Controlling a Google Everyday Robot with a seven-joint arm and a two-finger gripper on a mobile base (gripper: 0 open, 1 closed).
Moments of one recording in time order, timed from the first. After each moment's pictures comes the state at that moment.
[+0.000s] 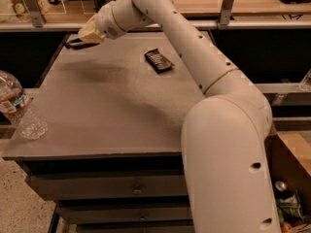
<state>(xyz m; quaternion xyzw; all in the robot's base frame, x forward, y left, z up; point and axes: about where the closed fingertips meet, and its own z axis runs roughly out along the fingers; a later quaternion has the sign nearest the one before) 0.769 0.206 0.918 -0.65 0.55 0.23 0.47</state>
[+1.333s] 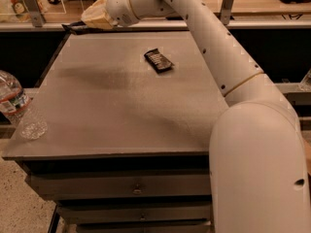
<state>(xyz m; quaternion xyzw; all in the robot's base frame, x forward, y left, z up) 0.738 0.170 0.981 -0.65 0.48 0.24 0.53</state>
